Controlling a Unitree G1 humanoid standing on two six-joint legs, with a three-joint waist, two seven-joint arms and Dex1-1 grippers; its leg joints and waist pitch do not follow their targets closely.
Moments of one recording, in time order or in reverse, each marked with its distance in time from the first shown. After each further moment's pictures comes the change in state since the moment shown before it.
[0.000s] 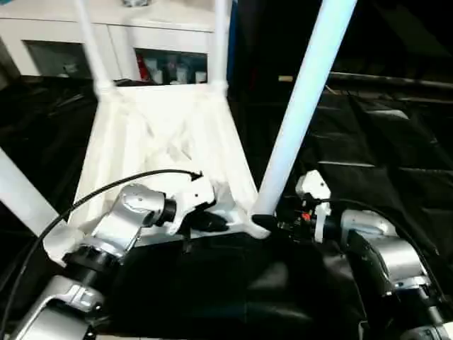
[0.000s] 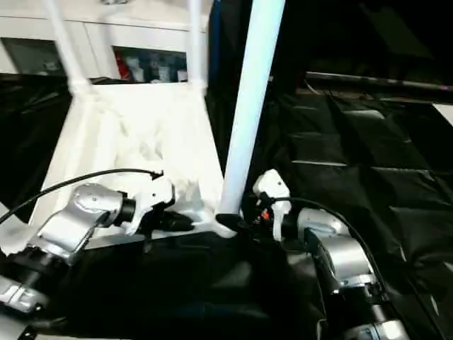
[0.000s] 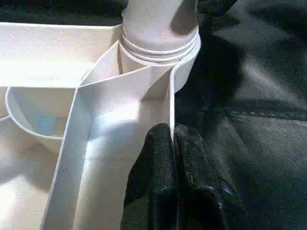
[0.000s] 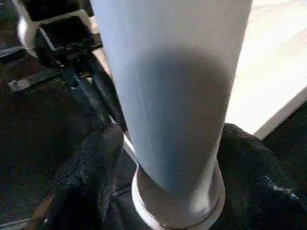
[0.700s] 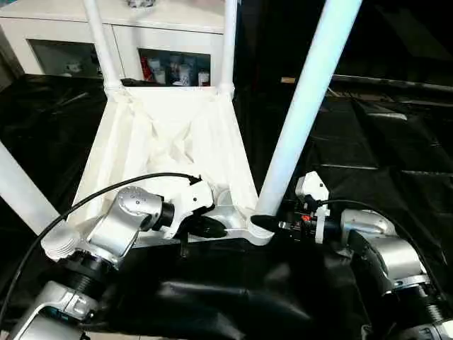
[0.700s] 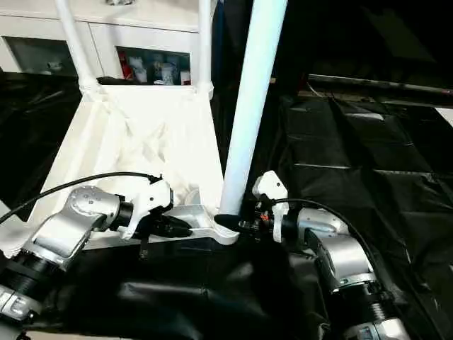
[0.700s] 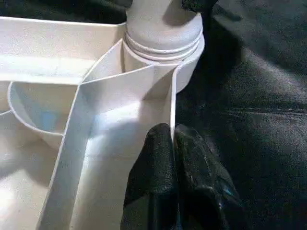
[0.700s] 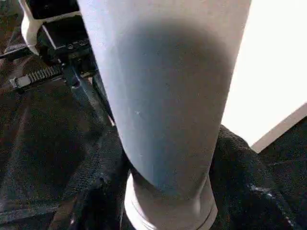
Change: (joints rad) left arm 0.027 -0.018 0.003 -0.048 0.000 0.048 0.039; right arm 0.005 0.012 -0.004 0.028 -0.005 -0.048 0.003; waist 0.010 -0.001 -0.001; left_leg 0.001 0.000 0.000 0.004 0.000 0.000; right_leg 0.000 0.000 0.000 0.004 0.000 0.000
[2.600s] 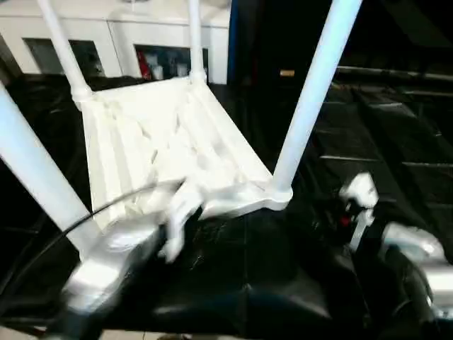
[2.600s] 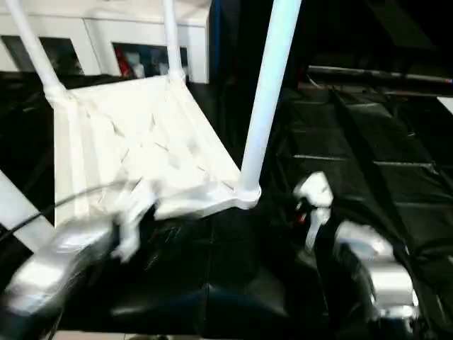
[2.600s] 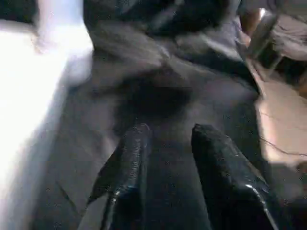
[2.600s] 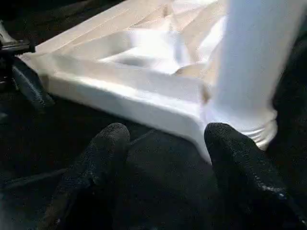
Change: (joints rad) left arm 0.395 0.098 0.153 -0.433 -0.347 0.130 0.037; right arm 0.204 -0.102 -0.123 -0.234 0.094 0.071 -0.079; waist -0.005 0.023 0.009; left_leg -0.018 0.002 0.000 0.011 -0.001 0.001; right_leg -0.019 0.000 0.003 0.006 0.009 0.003
